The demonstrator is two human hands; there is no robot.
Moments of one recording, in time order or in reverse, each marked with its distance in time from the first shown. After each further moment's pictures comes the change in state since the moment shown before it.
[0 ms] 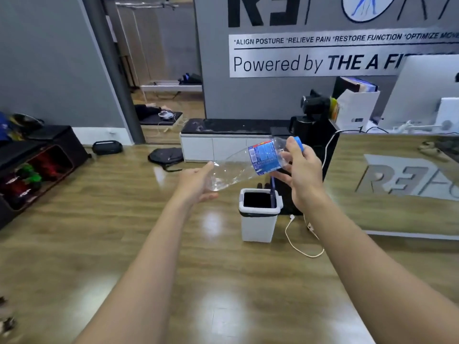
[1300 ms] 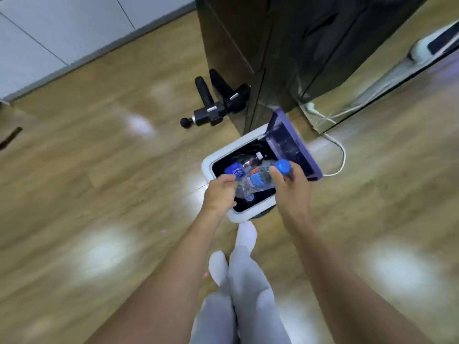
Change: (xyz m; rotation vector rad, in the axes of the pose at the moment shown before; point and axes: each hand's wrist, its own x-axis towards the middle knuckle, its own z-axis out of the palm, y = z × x) left_hand 0.735 -0.404 0.239 0.599 -0.579 -0.666; right_hand 0.566 0.581 0.021 -0.509 0.670 0.568
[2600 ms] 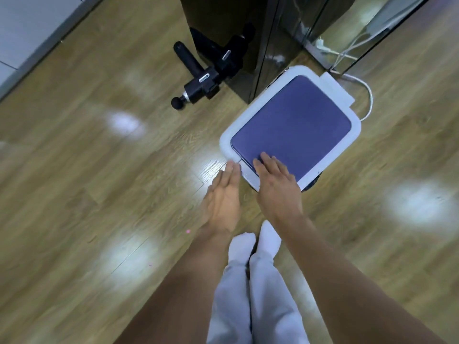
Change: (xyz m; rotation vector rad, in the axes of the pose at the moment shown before) left_hand 0.087 -0.101 -0.072 1.152 -0.079 0.574; right_hand -0.020 0.088 0.138 -0.948 -0.251 -0.149
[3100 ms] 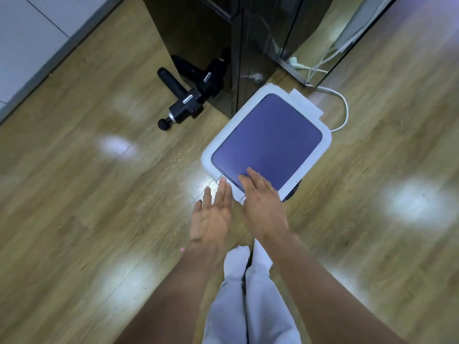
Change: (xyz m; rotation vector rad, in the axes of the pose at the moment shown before) left_hand -0.007 0.012 0.001 0.520 -0.200 0.104; right_hand -0.014 0.004 -0.013 0.196 0.039 0.009
